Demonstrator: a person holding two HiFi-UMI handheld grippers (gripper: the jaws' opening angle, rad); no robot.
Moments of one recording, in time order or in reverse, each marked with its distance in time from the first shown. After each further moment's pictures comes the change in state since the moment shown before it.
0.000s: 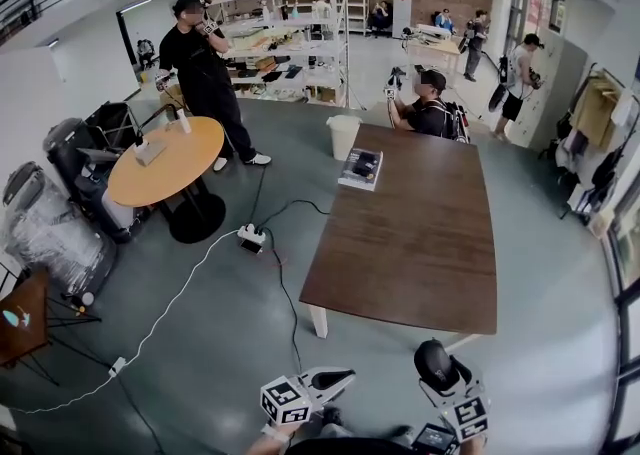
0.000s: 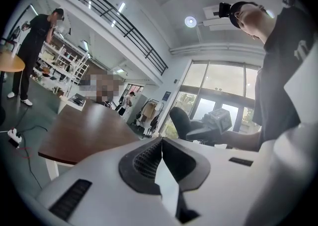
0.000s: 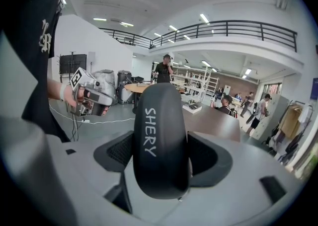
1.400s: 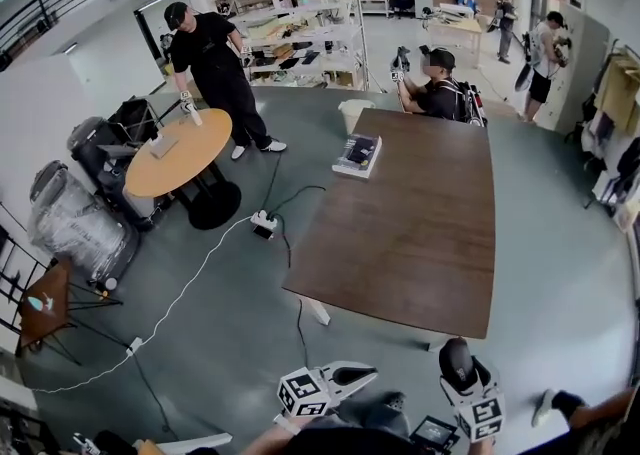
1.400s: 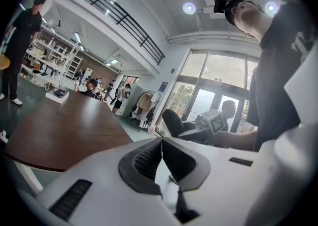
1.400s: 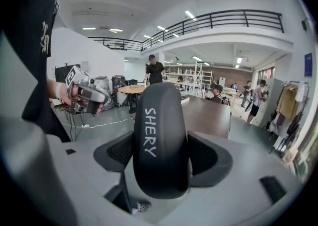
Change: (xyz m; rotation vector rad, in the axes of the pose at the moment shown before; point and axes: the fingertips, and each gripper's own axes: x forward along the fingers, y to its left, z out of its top) left arm 0.178 -0.065 -0.015 0.022 0.106 -0.026; right arm -0.051 -0.156 -0.116 0.131 0.006 0.011
